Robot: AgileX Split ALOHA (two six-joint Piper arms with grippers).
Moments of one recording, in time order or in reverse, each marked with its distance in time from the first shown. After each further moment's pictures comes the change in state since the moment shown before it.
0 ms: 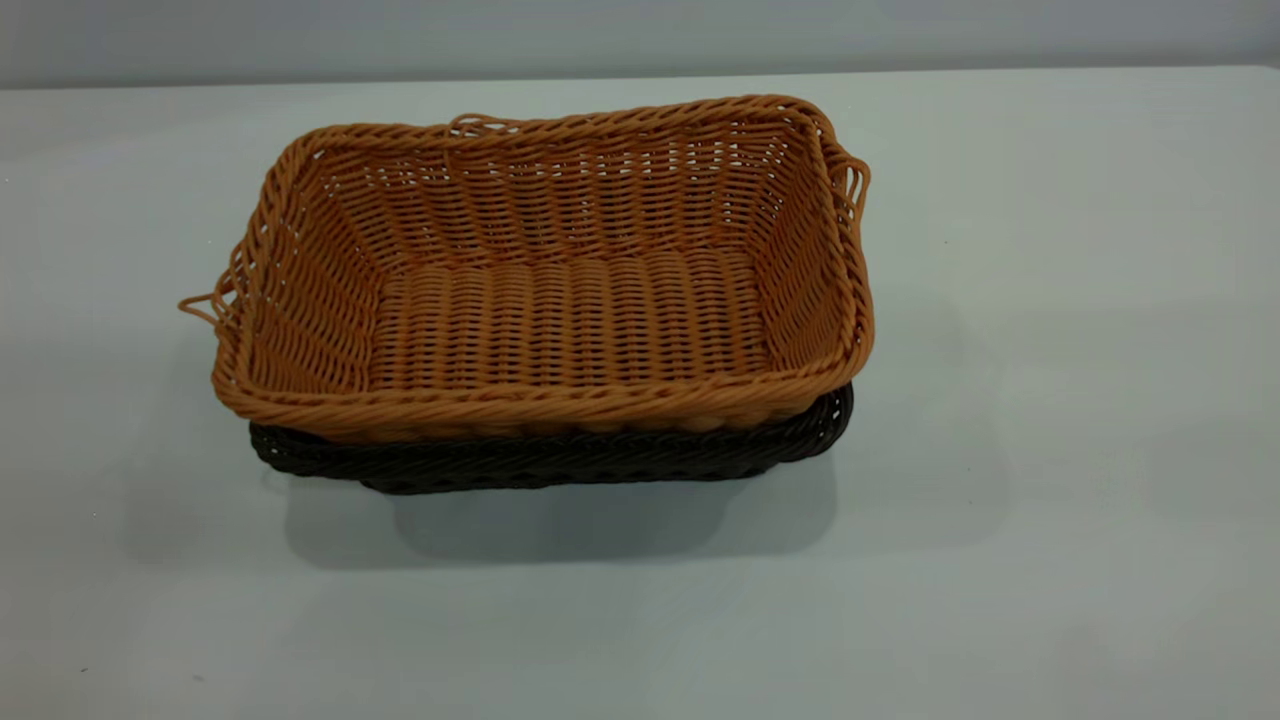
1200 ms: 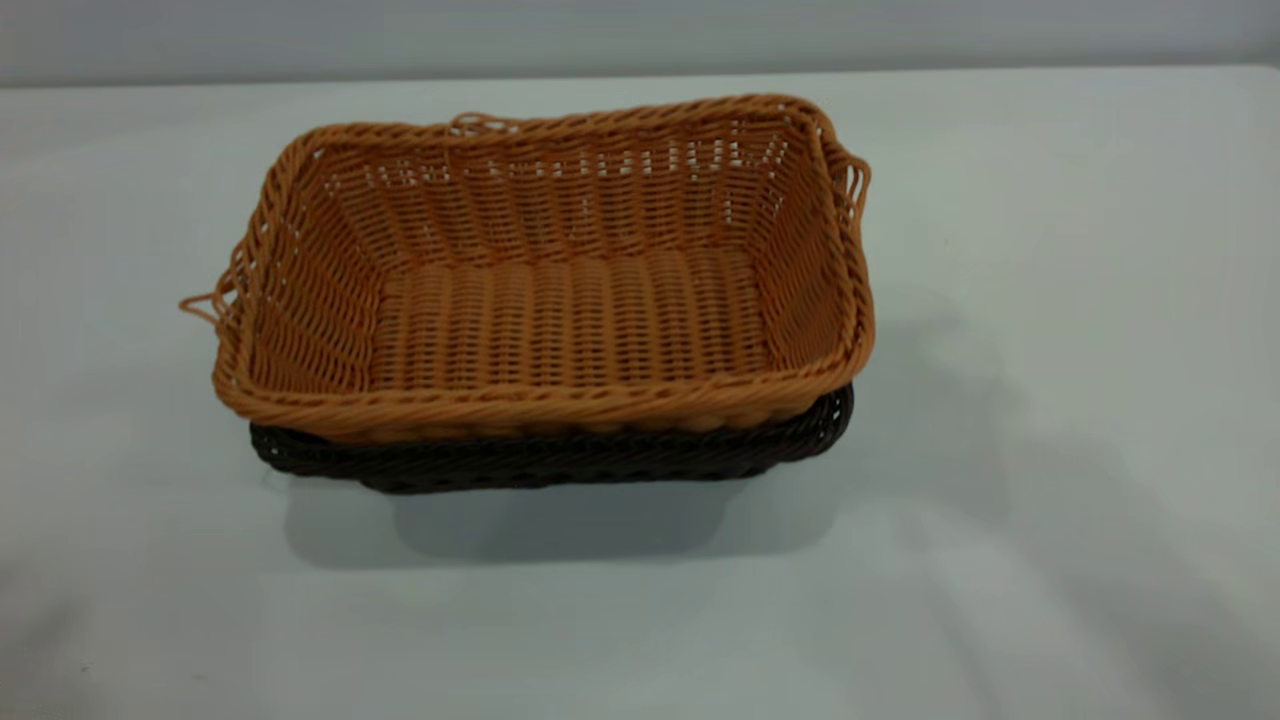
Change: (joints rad) left arm 0.000 0.313 -0.999 0.276 0.040 0.338; right arm 0.000 0.944 -1.165 0.347 0.132 -0.199
